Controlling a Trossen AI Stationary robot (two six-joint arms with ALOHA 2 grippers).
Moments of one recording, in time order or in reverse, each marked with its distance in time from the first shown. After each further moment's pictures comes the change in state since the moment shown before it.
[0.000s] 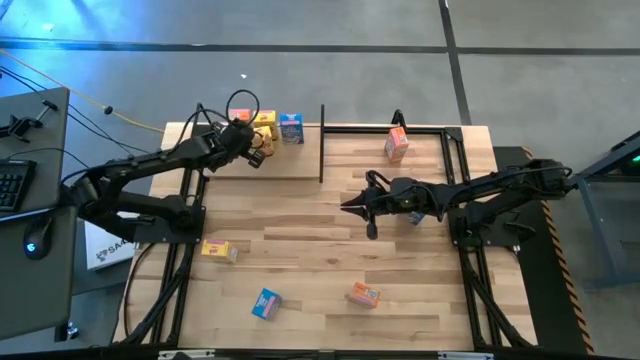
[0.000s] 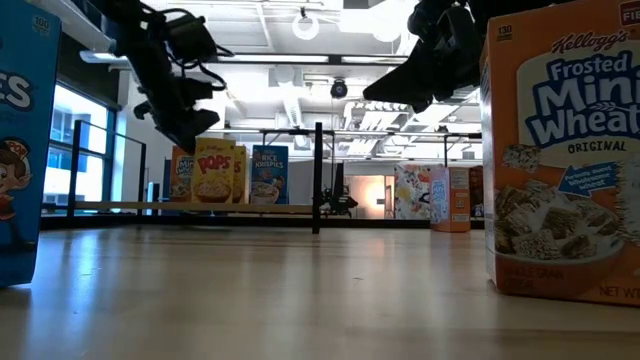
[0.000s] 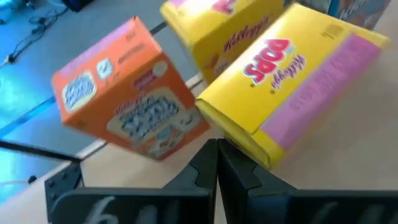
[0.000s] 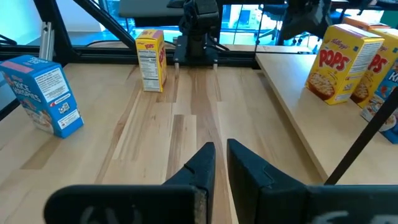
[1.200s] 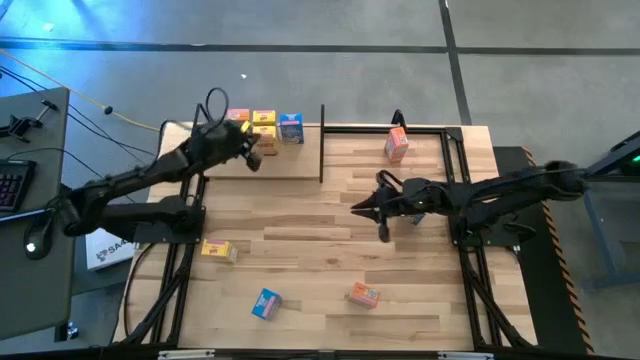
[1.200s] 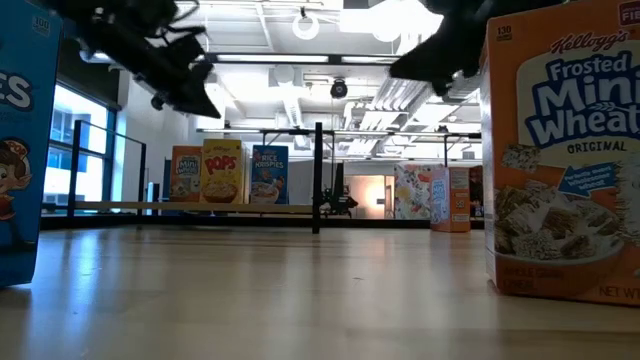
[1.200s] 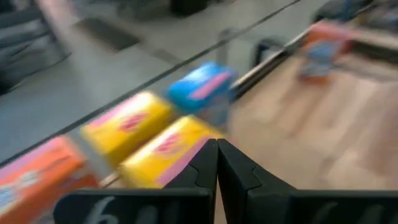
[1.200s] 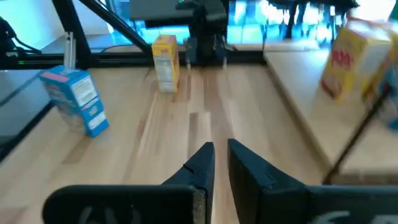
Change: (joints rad) left arm 0.016 -0.284 -0.193 0.407 0.388 0.140; right arm 0.049 -0.207 0.006 -0.255 0.032 0.086
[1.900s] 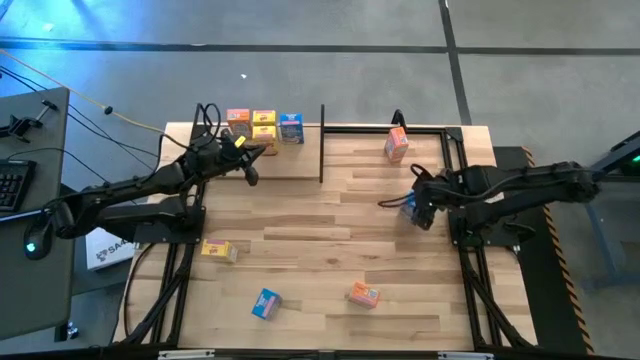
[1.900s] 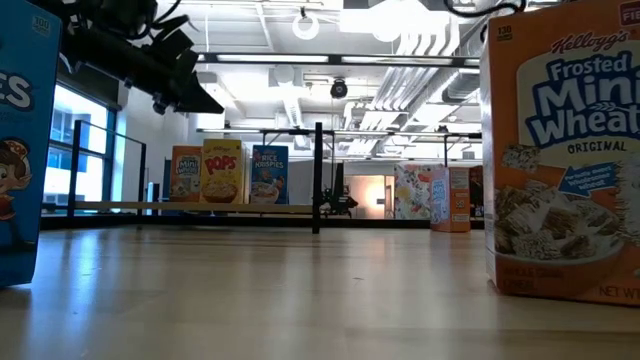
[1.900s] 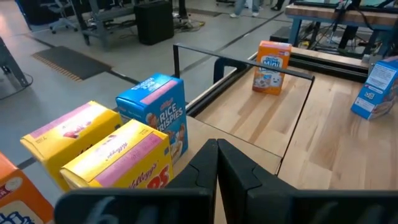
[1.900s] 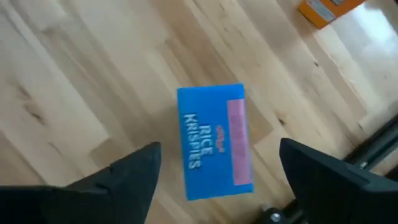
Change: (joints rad) left arm -0.086 -0.088 -0.146 0.169 0.058 0.007; right arm -0.007 -0.156 0.288 -1.444 0.239 0.575
